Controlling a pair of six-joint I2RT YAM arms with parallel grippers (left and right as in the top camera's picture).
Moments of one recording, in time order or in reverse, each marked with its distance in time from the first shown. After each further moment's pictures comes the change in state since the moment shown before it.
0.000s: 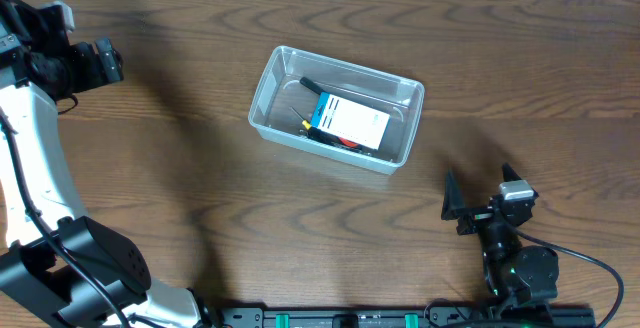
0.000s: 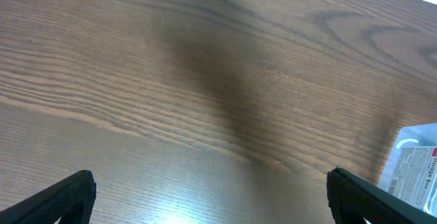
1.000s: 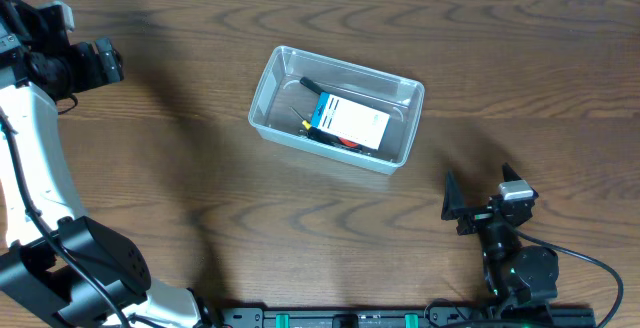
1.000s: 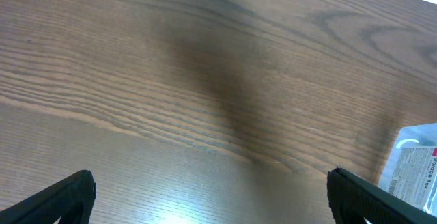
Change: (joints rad) left arm 0.000 0.000 0.000 0.000 0.000 0.000; right arm 0.000 0.000 0.000 0.000 0.000 -0.004
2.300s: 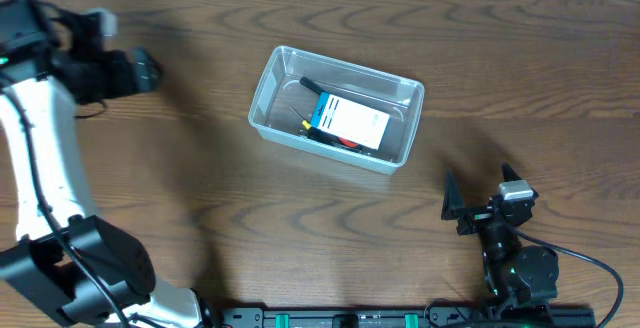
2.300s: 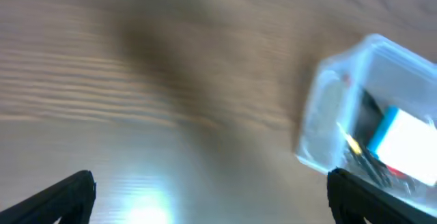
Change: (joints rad) left arm -0.119 0.000 0.000 -0.193 0.160 0.077; right arm 0.000 0.000 0.000 0.000 0.000 0.000
